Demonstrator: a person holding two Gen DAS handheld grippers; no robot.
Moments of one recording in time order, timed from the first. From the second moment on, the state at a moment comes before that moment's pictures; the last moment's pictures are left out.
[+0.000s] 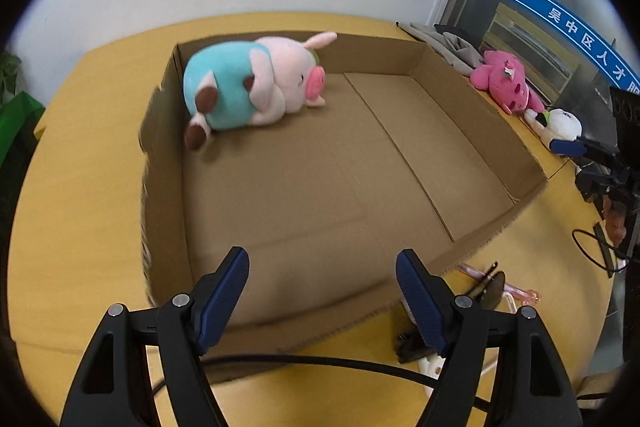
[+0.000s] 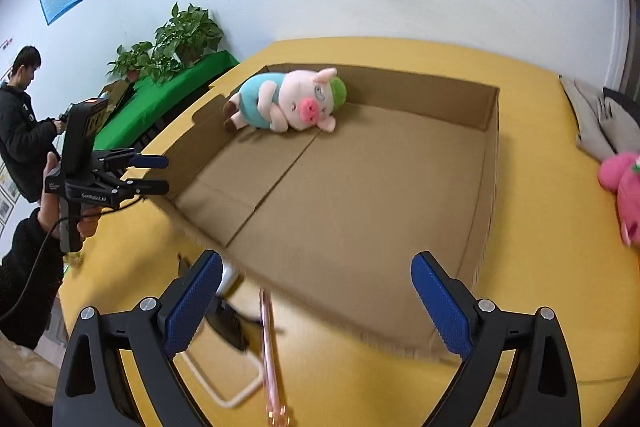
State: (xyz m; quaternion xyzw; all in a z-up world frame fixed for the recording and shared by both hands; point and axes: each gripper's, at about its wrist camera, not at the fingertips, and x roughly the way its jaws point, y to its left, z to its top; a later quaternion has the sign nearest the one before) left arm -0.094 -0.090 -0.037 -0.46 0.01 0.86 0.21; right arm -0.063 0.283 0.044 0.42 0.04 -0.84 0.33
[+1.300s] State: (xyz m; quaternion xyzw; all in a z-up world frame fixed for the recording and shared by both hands) left arm 0.020 -0.079 -0.039 -0.45 -0.05 0.86 0.25; right arm 0.015 0.290 -0.004 0.41 0.04 -0.85 0.34
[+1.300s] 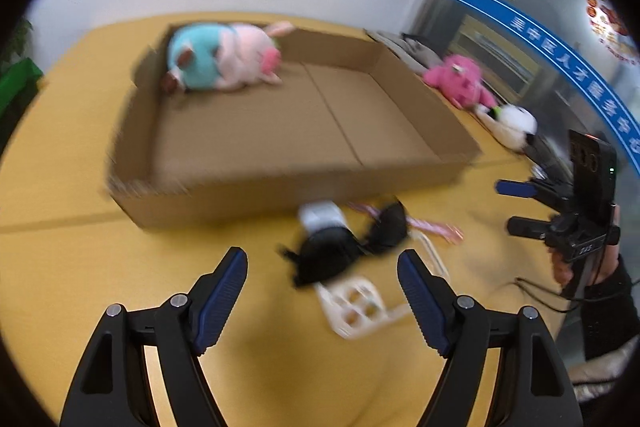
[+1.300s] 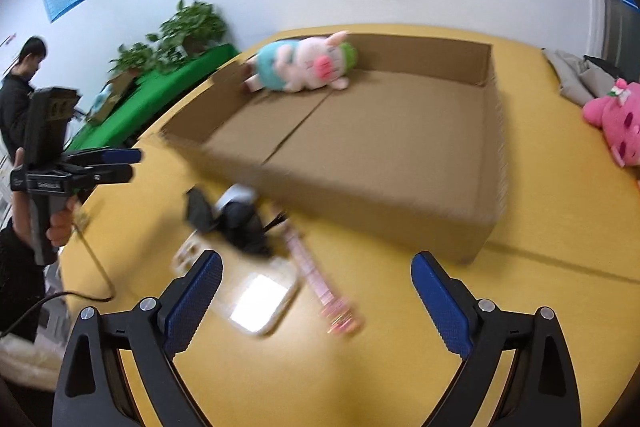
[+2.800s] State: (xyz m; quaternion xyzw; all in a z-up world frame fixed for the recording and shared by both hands) left arm 0.086 -0.042 -0.102 -0.52 0.02 0.80 0.31; right arm 0.096 0.246 -0.072 0.48 0.08 -0.75 0.45
